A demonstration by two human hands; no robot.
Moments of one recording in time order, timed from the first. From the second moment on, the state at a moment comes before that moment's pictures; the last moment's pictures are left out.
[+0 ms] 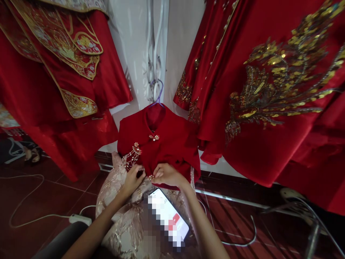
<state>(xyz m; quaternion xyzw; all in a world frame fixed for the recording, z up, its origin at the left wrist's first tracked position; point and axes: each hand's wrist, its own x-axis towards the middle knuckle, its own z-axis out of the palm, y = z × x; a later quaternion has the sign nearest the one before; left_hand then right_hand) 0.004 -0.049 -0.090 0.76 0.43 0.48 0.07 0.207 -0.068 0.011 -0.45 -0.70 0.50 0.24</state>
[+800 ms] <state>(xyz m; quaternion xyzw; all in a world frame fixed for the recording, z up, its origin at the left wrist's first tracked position) 0.009 -0.051 -0.084 0.62 0.43 0.56 0.34 0.157 -0.059 -0.048 -0.54 -0.69 0.25 0.42</state>
